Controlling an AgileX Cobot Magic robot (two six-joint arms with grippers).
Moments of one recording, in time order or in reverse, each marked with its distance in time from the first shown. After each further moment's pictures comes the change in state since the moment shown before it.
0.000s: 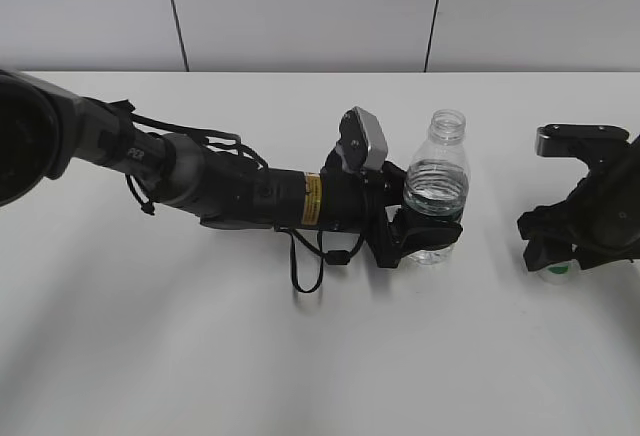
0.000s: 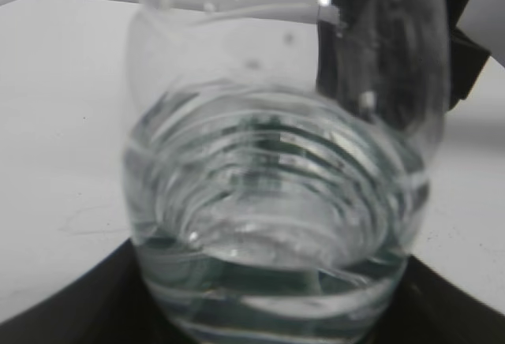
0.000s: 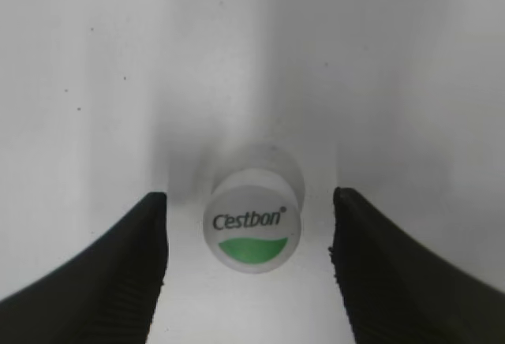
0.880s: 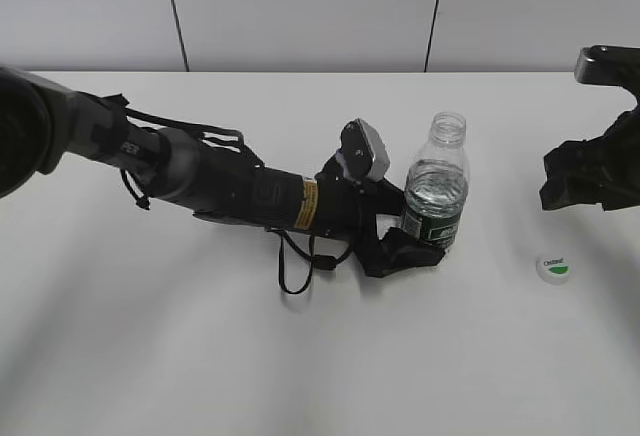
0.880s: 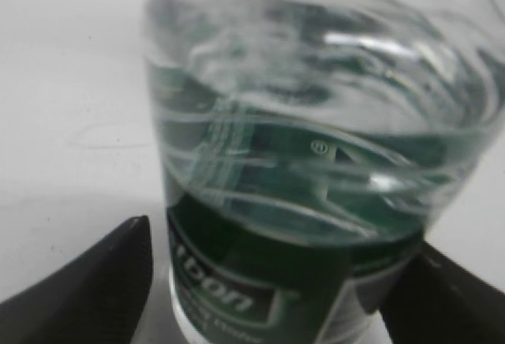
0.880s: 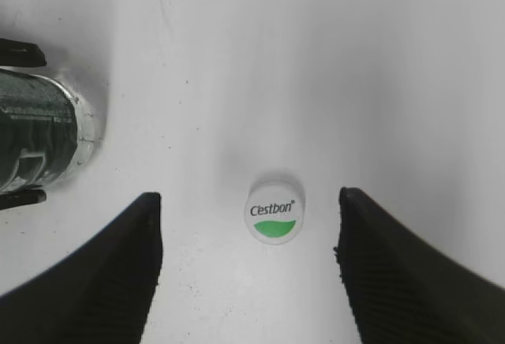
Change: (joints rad) left arm 0.004 -0.015 0.003 0.103 0.127 -0.084; right arm 0.000 -0.245 0.000 0.016 0.053 0.023
